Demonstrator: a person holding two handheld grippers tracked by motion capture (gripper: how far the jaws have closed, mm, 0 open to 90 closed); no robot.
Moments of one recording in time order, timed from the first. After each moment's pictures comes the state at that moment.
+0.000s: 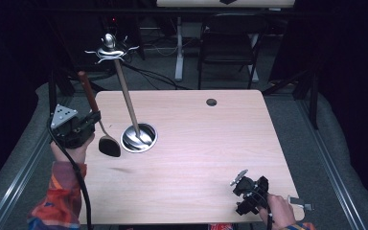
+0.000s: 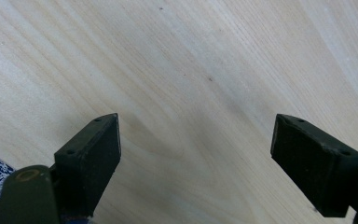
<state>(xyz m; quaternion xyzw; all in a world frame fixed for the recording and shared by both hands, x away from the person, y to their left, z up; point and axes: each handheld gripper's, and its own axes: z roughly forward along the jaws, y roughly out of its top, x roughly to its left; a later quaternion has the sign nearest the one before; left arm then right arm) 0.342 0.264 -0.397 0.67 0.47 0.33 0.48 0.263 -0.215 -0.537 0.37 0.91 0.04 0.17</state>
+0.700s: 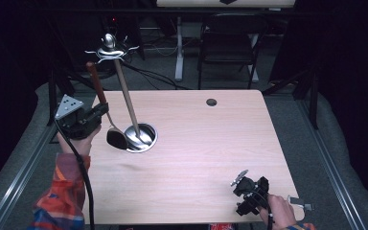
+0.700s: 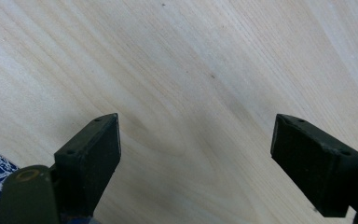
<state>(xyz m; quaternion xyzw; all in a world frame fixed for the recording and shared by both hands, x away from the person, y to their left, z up) 0.357 0.252 -0.383 0.68 0.43 0.31 0.51 0.262 -0.216 -0.540 0.38 0.91 0.05 0.17</state>
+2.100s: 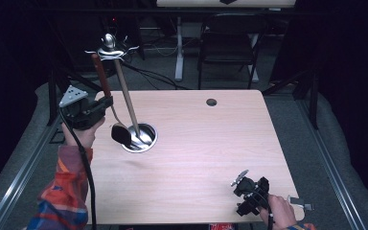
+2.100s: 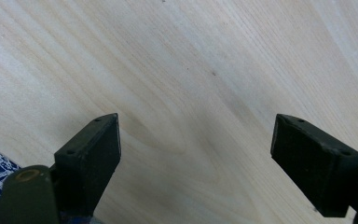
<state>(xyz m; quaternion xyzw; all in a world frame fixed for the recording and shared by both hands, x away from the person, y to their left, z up) 0.380 0.246 -0.375 0.69 0.43 0.29 0.51 0.262 -0.217 -0.539 0.38 0.91 0.04 0.17</state>
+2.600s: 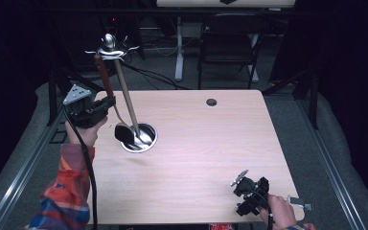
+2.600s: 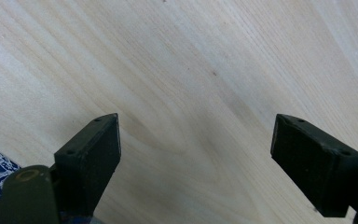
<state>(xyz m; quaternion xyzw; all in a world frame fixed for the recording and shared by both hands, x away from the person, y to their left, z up) 0.388 0.243 -0.379 0.69 0.43 0.28 0.51 0.262 -0.217 -0.539 0.38 0.91 0.03 0.16</state>
